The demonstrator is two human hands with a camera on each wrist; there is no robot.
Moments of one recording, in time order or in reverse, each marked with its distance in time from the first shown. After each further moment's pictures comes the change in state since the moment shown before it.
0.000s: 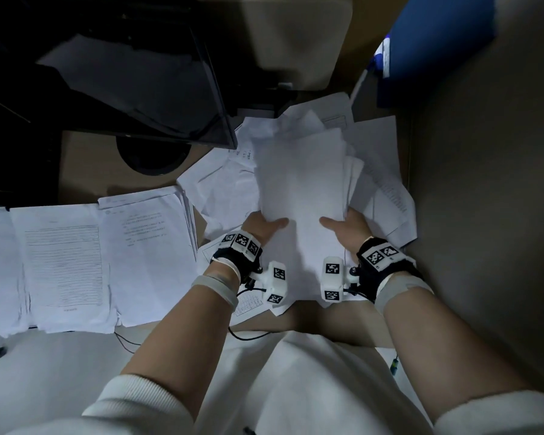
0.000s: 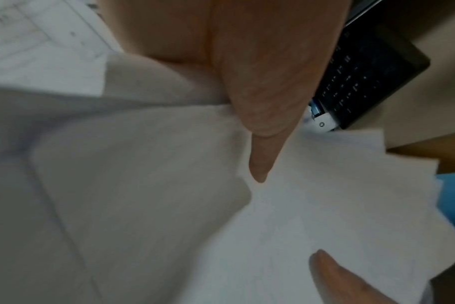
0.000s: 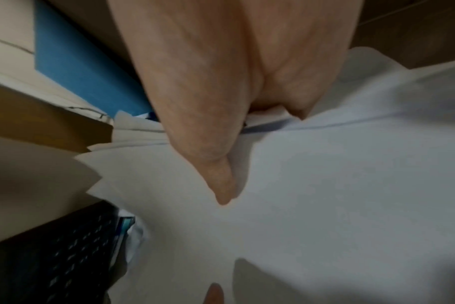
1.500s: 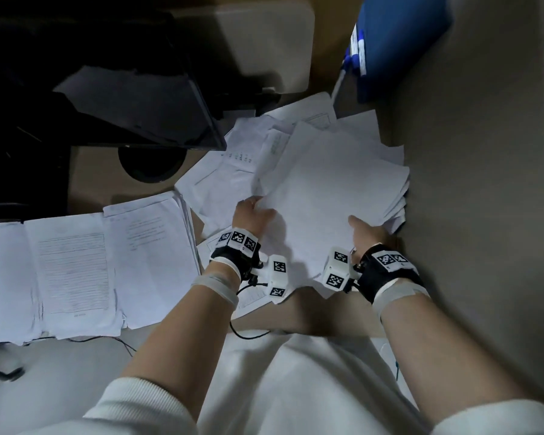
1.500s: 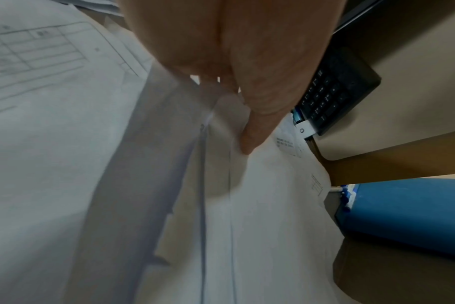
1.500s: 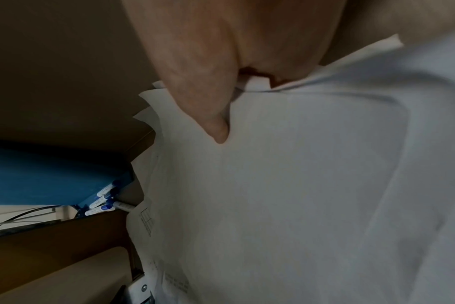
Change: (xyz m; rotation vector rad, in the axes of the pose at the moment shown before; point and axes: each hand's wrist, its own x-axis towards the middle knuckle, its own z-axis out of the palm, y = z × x) left_hand -0.028 0.016 0.004 0.037 0.205 0.193; right_hand -0.035 0.021 -0.036 0.386 0.336 0.451
